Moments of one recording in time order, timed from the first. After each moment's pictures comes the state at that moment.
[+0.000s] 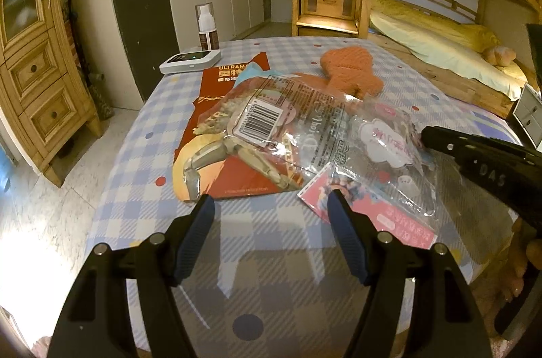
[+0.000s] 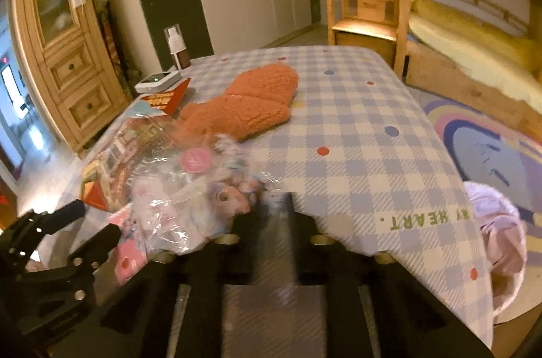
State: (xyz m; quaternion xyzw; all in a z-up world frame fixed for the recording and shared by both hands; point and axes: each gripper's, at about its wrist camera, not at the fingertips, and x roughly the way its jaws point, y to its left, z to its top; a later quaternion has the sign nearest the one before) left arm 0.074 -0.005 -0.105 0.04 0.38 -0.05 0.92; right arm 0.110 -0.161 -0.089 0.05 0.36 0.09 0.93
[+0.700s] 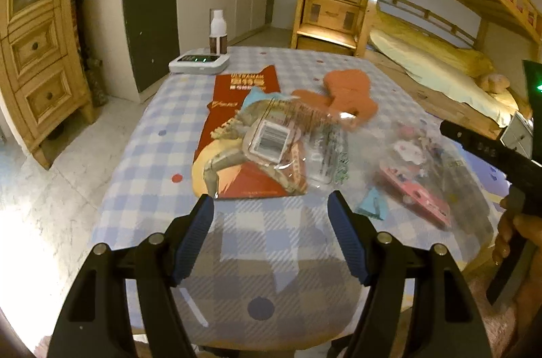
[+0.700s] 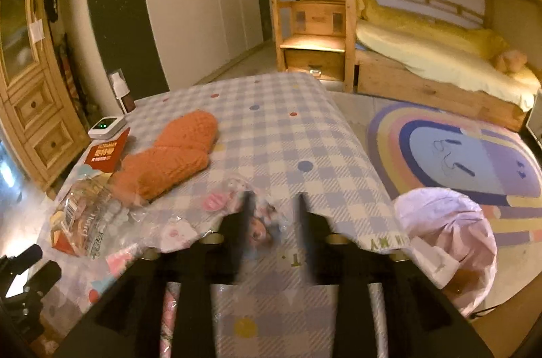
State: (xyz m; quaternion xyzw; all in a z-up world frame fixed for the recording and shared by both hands) left arm 0.066 0.016 -0.089 -0.02 0.37 -0.06 0.93; right arm 0.116 -0.207 -0.066 0.07 0.32 -0.01 0.94
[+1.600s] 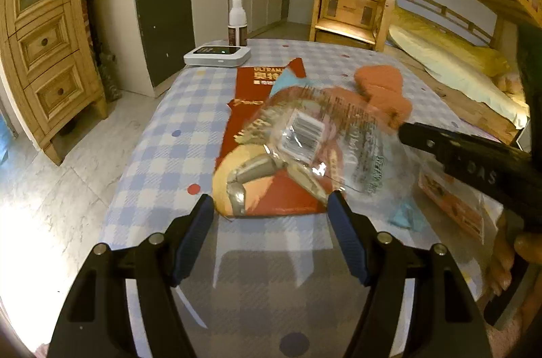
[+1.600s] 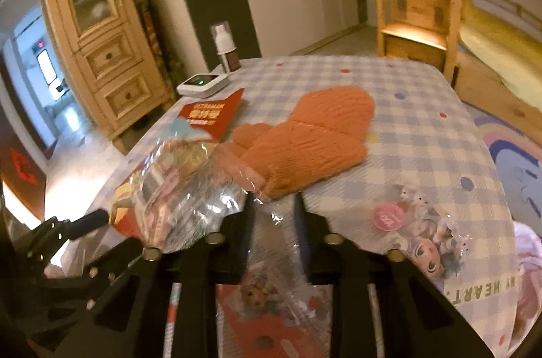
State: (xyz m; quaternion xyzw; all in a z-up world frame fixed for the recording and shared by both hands) left arm 0.089 0.029 -0.100 -0.01 0.38 -0.02 0.92; right arm 0.147 -0.127 -0.077 0.02 0.36 0.19 0.91
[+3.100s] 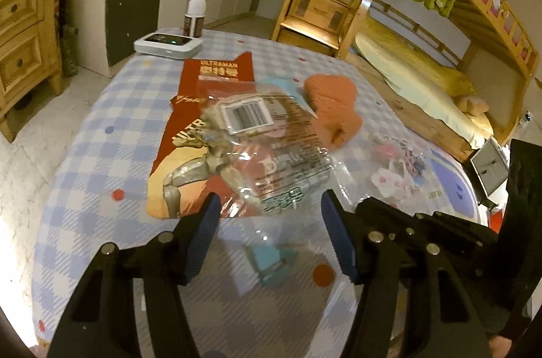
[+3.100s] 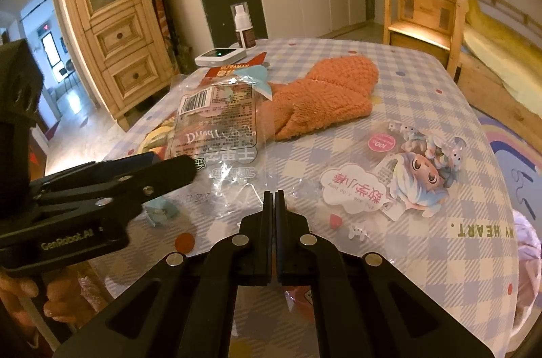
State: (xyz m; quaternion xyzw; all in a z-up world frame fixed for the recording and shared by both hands) left arm 0.105 0.012 -0.097 -0.10 0.40 -0.12 0.90; right arm 0.109 -0.125 -0.091 0.01 0.37 0.20 0.91
